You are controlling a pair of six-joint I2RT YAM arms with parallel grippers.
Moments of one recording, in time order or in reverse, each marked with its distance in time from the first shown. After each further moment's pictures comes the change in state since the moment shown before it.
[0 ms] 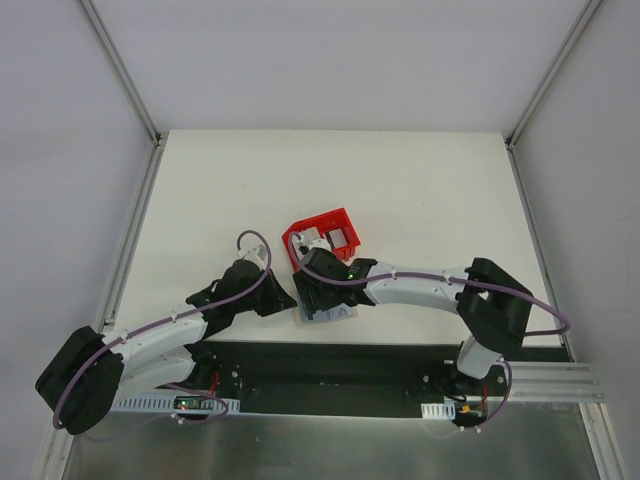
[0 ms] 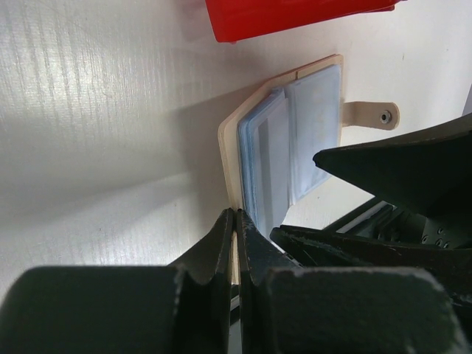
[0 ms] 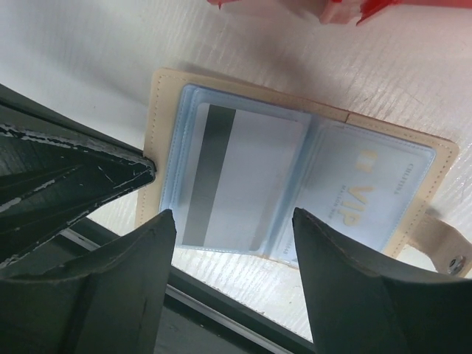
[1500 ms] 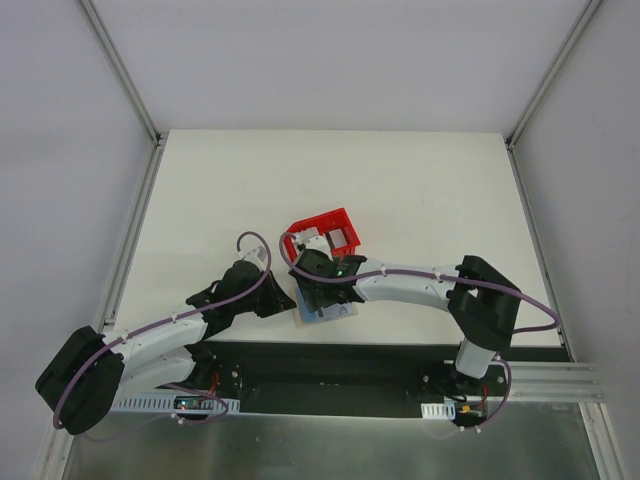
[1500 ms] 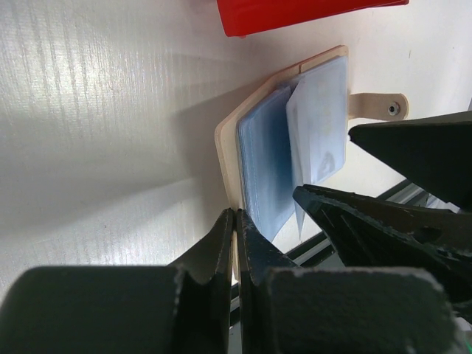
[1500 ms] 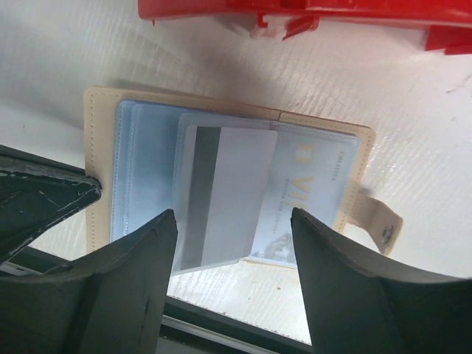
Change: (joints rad) left arm 0.000 0.000 -0.009 0.000 0.000 -0.002; right arm 0.019 0.061 0.097 -0.153 0.153 -0.026
